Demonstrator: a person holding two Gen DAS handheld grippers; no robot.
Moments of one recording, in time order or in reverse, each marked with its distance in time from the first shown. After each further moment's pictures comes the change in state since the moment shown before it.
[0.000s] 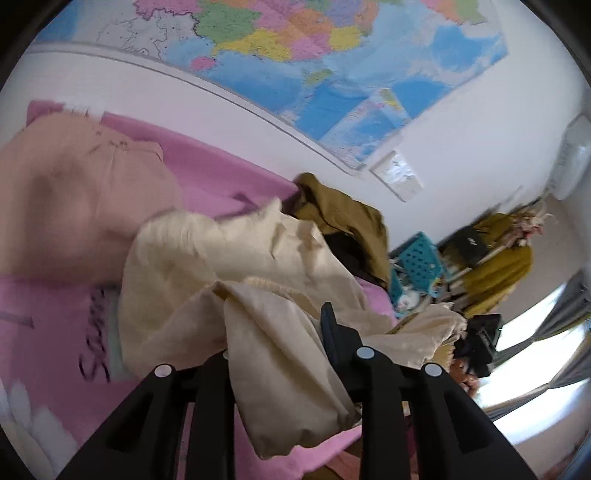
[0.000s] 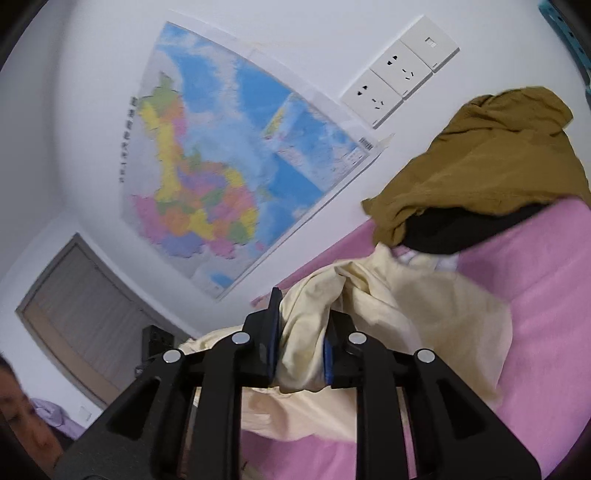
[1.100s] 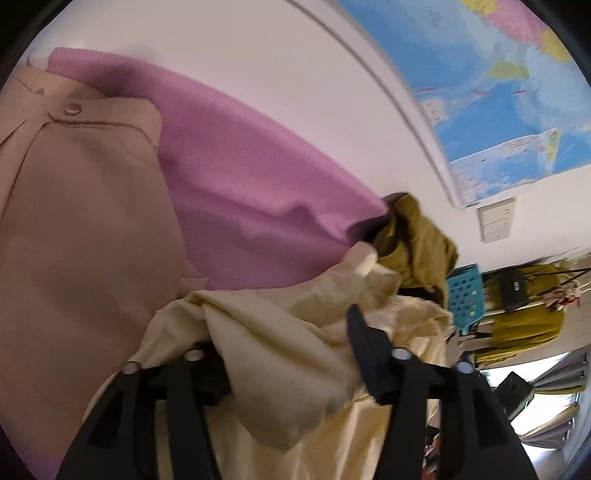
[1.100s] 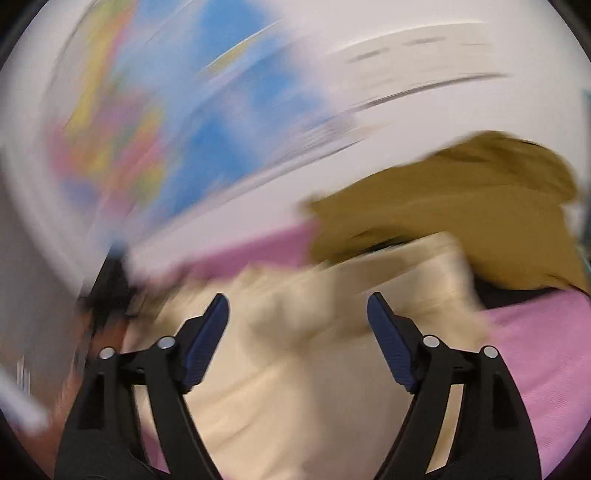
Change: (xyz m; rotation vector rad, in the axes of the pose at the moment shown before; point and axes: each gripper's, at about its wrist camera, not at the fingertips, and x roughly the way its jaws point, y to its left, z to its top) left arm 0.154 0.097 0.123 -0.230 0.175 0.061; right arm 0.149 -0.002 0.000 -0.327 0.144 -0.325
